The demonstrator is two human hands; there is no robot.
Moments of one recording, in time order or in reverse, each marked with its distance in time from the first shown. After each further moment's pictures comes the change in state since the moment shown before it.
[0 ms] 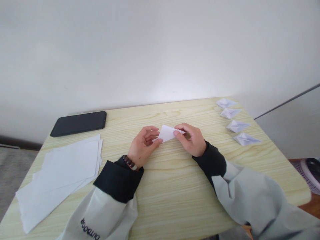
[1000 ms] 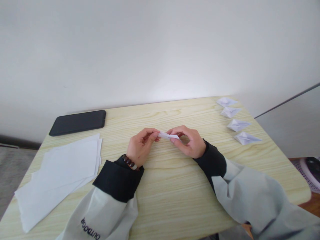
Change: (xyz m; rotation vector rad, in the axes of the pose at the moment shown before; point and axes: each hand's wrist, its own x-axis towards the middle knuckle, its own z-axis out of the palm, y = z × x) left_hand -0.002 0.007 -0.001 0.222 0.098 0.110; right_hand -0.003 -0.003 0.000 0.161 -0.149 -0.177
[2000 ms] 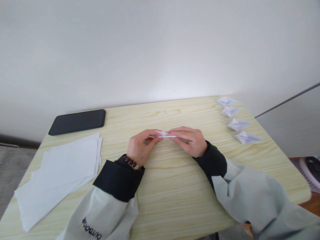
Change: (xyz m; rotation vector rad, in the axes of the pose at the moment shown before) left_hand -0.001 0.000 -0.001 0.136 -0.034 0.073; right_hand 0.002 0.001 -0.002 -0.180 0.051 -0.171
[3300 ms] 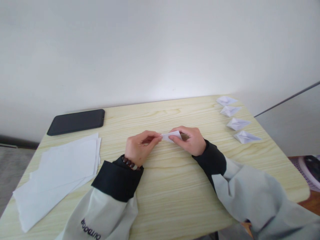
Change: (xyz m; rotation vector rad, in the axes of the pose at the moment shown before) left_hand -0.003 0.001 0.001 0.021 0.078 -0.009; right_hand -0.001 -0.001 0.001 0.020 -0.025 0.337
